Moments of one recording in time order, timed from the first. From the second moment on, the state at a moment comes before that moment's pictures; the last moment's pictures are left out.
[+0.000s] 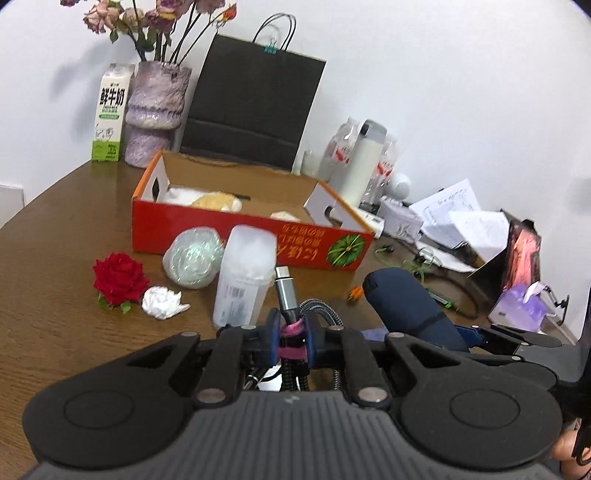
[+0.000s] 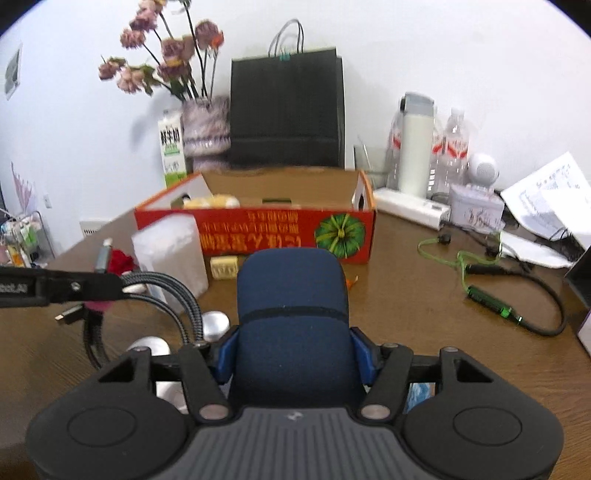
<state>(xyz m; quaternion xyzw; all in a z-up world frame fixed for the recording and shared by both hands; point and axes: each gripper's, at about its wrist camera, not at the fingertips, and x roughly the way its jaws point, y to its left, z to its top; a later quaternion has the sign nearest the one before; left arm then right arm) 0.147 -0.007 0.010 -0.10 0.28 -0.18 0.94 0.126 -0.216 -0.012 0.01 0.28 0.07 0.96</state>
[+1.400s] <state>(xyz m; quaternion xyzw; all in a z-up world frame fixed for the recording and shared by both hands) 0.388 0.028 0.019 -0.22 0.24 -0.11 0.94 0.383 -0.194 -0.002 0.04 0.25 0.05 0.97</state>
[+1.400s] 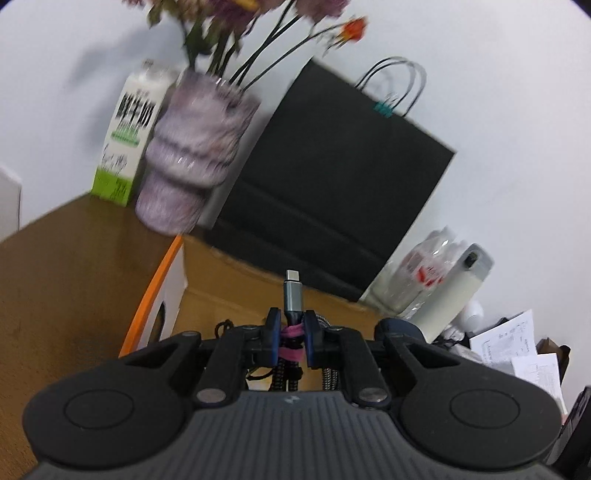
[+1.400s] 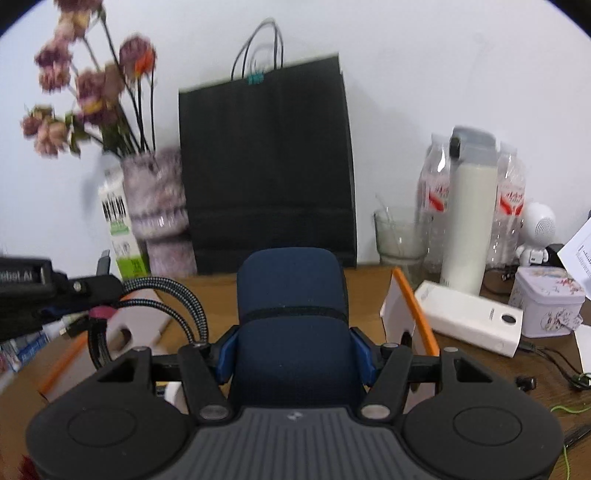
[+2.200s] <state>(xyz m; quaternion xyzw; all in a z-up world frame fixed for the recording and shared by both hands) 0.309 0.011 0.061 -0.14 0.24 -0.04 0.96 0.315 -0.206 0.037 0.03 0.24 0.06 0.97</state>
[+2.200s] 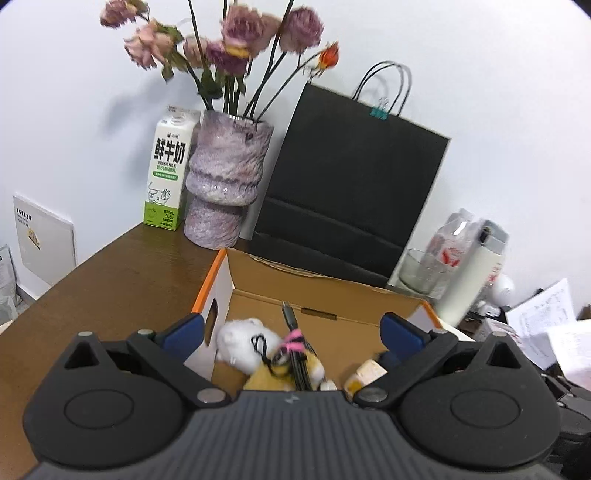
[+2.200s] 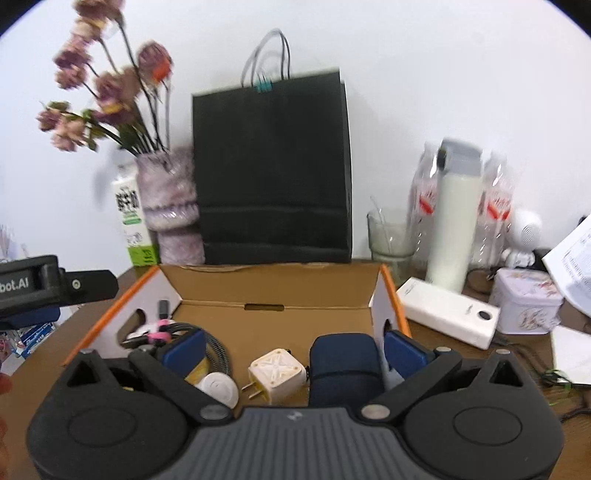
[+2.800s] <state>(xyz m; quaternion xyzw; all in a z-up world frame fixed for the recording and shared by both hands) 0.142 -0.012 0.004 -0.04 0.27 -0.08 0.96 0.121 -0.244 -0.032 0.04 0.32 0.08 0.94</state>
